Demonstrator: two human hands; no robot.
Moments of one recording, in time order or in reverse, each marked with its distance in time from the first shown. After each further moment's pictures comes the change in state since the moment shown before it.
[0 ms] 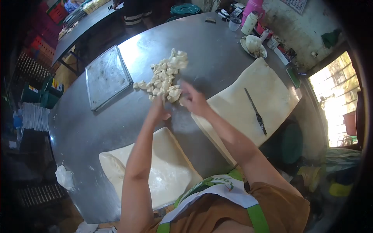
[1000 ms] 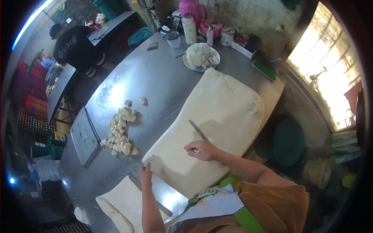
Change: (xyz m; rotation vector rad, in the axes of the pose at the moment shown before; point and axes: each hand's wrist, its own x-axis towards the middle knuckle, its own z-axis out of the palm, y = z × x) left_hand -0.059 0.093 0.155 -0.507 0.173 -0.760; right_hand -0.129 0.100 -0.280 0.119 -0.266 0.156
